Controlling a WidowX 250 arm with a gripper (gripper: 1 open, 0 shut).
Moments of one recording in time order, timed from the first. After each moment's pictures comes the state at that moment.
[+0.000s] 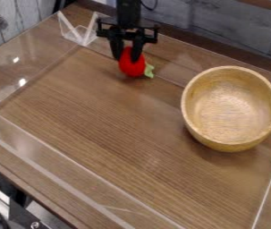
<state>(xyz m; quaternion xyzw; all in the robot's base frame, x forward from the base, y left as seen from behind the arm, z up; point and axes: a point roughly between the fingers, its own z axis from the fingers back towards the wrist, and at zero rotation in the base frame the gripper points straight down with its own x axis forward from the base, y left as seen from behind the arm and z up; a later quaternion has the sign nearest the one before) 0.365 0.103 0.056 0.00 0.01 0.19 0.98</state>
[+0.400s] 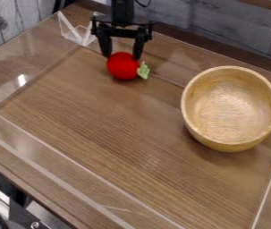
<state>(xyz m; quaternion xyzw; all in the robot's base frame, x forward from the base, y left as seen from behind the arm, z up) 0.368 0.112 0.057 0.00 0.01 0.22 0.97</state>
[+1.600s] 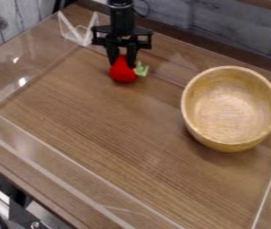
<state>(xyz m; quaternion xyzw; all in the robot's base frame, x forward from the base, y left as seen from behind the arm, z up) 0.366 0.105 0.045 -0.02 0.01 0.19 0.98</state>
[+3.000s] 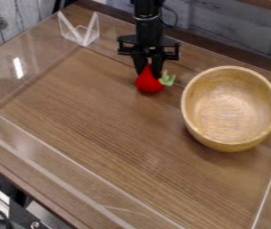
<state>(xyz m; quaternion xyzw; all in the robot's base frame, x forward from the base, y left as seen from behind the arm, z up) 0.368 0.060 0.039 -0.04 -0.03 0.13 0.99</state>
